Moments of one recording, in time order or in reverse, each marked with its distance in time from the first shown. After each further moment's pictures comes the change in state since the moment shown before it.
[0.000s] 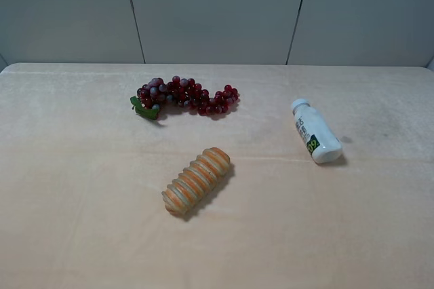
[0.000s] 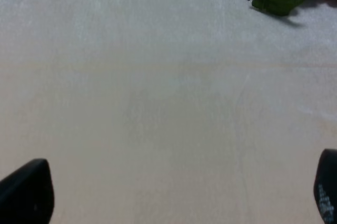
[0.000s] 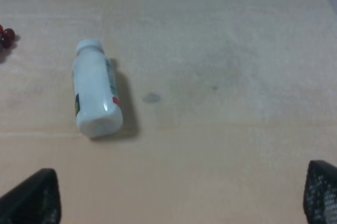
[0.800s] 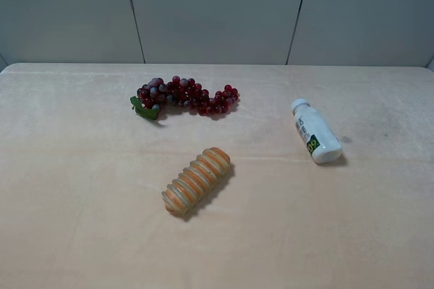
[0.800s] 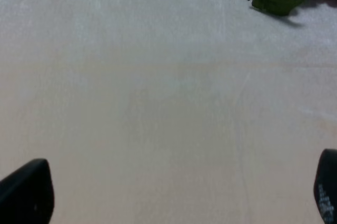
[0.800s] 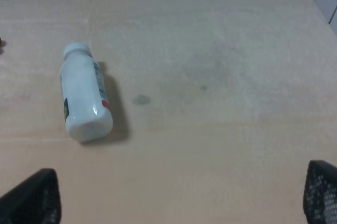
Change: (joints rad) left arm 0.000 0.000 0.000 0.000 0.000 0.000; right arm -0.041 0.000 0.000 0.000 -0.005 0.000
